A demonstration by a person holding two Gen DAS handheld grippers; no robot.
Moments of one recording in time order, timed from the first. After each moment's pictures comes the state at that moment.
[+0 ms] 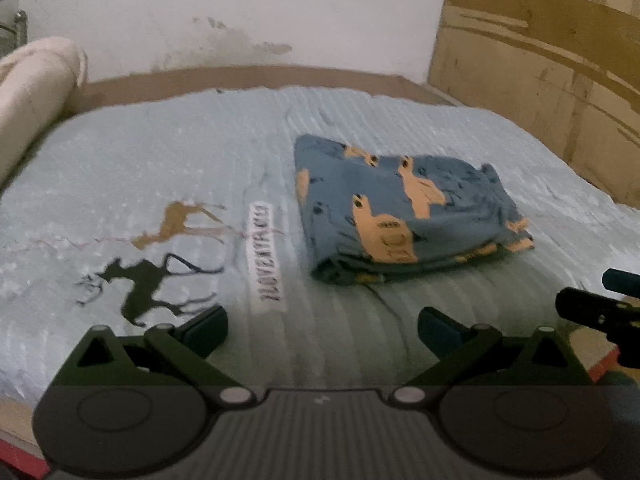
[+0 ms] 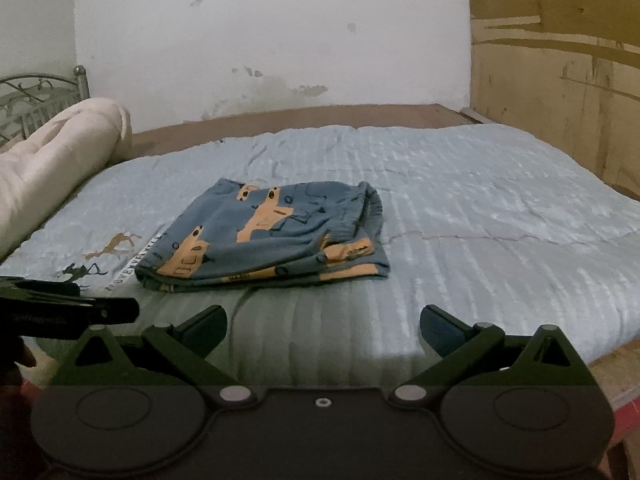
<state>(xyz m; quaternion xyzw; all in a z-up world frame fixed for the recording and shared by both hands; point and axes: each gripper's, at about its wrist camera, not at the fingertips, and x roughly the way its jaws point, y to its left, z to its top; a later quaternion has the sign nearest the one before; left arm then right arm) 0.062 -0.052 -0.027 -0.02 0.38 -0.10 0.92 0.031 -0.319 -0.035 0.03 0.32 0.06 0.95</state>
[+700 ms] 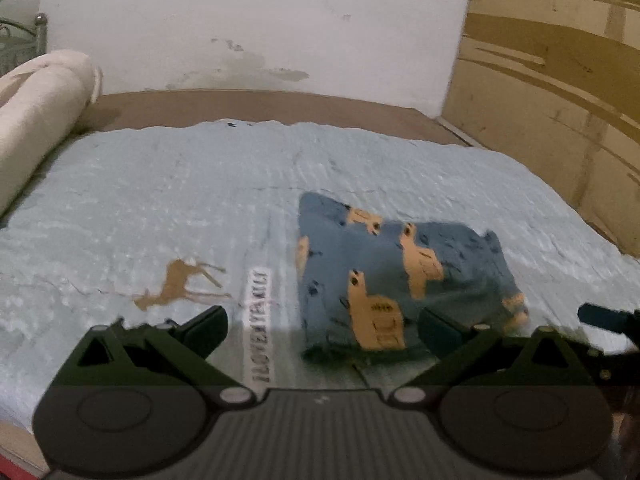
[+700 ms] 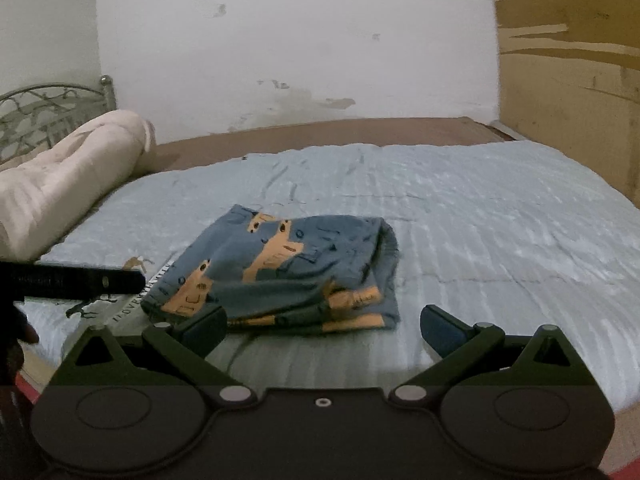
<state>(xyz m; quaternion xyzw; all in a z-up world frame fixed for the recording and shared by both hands) 0.093 -0.060 0.012 -0.05 0.35 -0.06 0.93 0.071 -0.336 -0.027 0.04 0.30 0.11 0.95</state>
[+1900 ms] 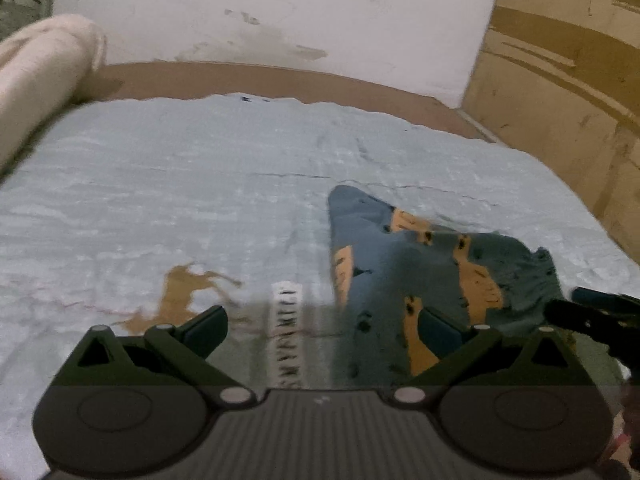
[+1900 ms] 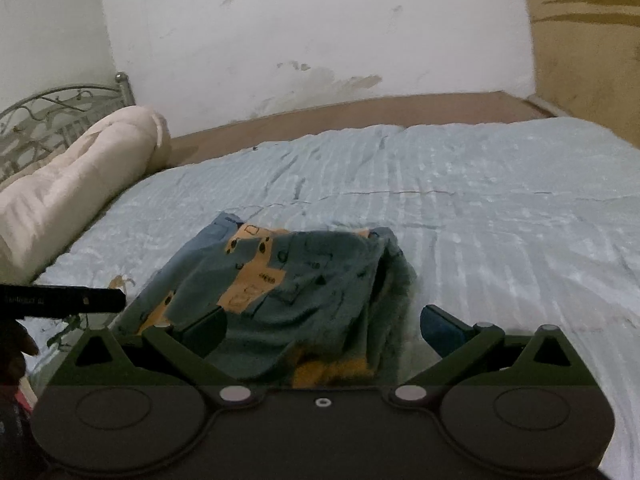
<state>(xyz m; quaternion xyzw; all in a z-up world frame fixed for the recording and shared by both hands) 0.156 -0.035 -0.023 -0.08 0.38 -0.07 0.92 0.171 -0.353 -0.052 0.07 0.33 0.17 0.92</state>
